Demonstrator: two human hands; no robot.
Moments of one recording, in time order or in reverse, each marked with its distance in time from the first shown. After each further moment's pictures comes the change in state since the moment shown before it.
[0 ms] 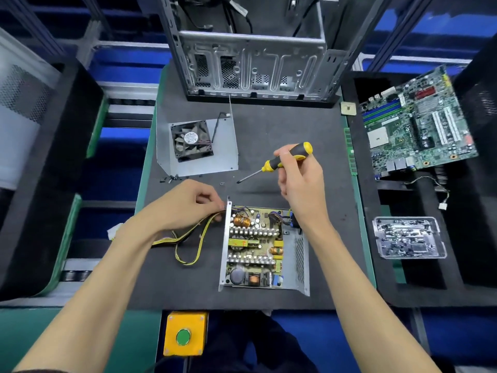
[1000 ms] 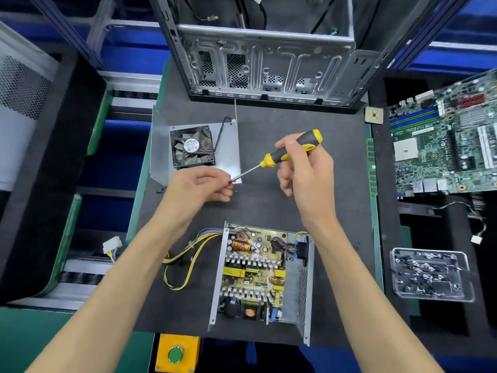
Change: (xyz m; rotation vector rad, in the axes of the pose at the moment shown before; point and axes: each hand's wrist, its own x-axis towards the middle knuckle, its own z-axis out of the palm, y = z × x) left_hand 0.062 -0.005 0.007 -0.747 0.365 -0.032; right_hand 0.056 -0.011 0.009 0.119 -0.069 0.030
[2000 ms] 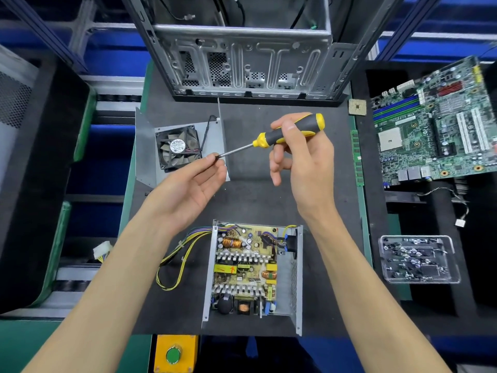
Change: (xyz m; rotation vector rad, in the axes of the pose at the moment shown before) left_hand -0.008 0.034 0.020 -0.771 -0.074 -0.289; right_hand -0.002 -0.017 -0.008 0.089 -0.035 -0.155
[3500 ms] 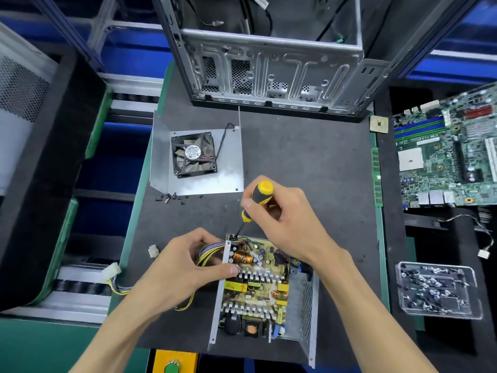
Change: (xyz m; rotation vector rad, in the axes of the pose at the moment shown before) left_hand -0.071 -0.031 -0.054 1.155 0.008 0.066; right_hand -0.021 0.035 0.006 -0.515 -0.526 -0.019
